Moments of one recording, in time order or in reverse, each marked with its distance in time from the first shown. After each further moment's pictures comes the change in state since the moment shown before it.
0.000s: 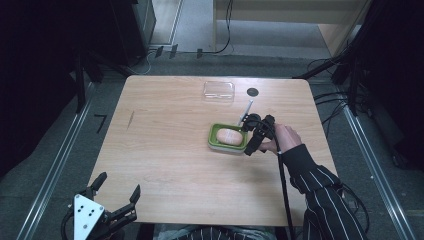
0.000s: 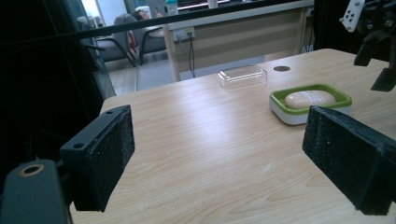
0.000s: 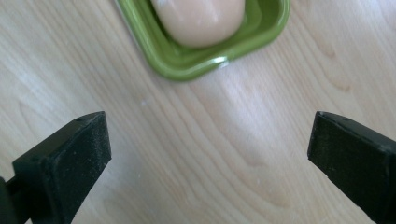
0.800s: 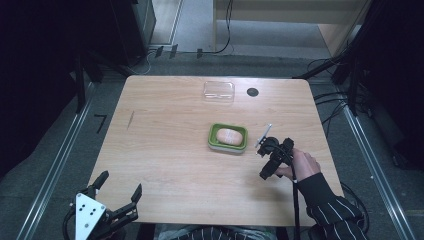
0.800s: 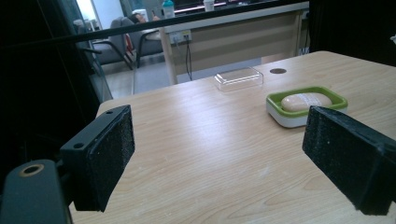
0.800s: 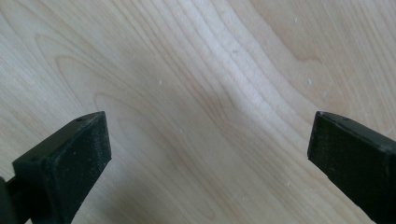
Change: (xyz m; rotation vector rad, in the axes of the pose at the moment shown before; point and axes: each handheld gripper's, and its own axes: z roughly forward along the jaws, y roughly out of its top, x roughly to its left) left arm -0.001 0.001 0.003 -0.013 -0.010 0.000; right arm 0.028 -0.073 0.012 0.055 -0.025 0.114
